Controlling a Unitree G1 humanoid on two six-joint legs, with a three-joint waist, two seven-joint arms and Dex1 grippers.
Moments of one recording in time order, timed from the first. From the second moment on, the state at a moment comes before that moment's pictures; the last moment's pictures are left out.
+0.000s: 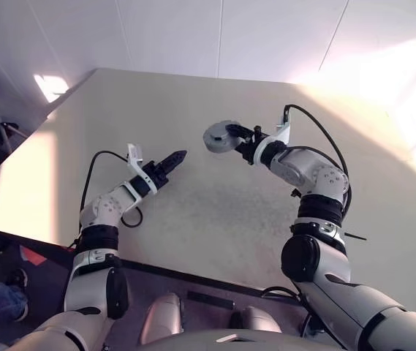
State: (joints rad) left arm -0.59 0.14 0.40 0.49 -0.73 0.80 -0.72; right arm -0.85 -0.02 -0.68 0.44 1.18 1.14 -0.28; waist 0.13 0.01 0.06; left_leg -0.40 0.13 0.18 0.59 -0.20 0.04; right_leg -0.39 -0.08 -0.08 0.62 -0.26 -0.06
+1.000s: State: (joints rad) left arm -0.79 0.02 0.54 0.75 -0.95 0.97 -0.67; right arm -0.80 -0.01 -0.53 0.36 1.30 1.25 -0.25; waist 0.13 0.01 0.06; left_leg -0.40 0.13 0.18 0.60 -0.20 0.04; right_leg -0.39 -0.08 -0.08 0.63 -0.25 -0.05
